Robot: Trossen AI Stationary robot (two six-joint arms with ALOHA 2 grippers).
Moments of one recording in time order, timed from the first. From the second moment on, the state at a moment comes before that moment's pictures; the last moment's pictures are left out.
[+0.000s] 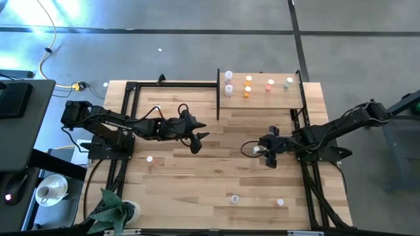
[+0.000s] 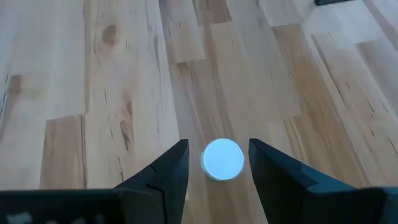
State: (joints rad) left arm 0.08 1.41 0.76 0.18 -0.32 -0.28; right arm 0.29 0.91 0.44 -0.39 0.29 0.36
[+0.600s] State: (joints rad) left arm 0.08 1.41 0.76 0.18 -0.32 -0.28; right arm 0.29 1.07 0.44 -0.31 0.30 0.39
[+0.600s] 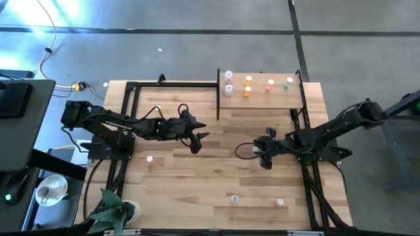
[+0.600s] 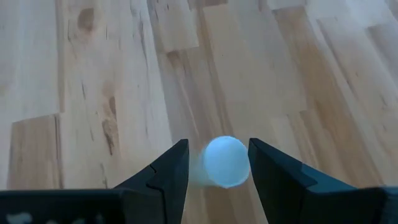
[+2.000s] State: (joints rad) left arm 0.08 1.41 0.76 0.18 -0.32 -0.27; right arm 0.43 1.08 0.66 -0.82 0.36 1.11
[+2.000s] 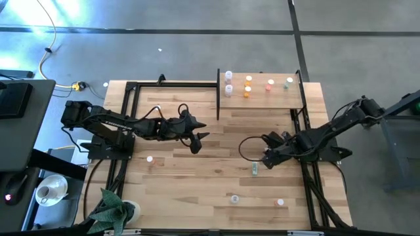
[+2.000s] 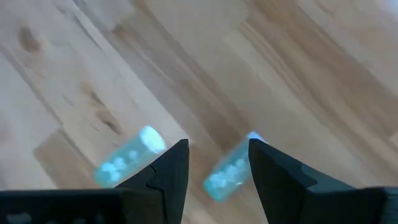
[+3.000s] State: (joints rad) left arm 0.08 1.41 0.76 0.18 -0.32 -0.27; right arm 0.50 1.46 0.66 -0.46 0.18 1.37
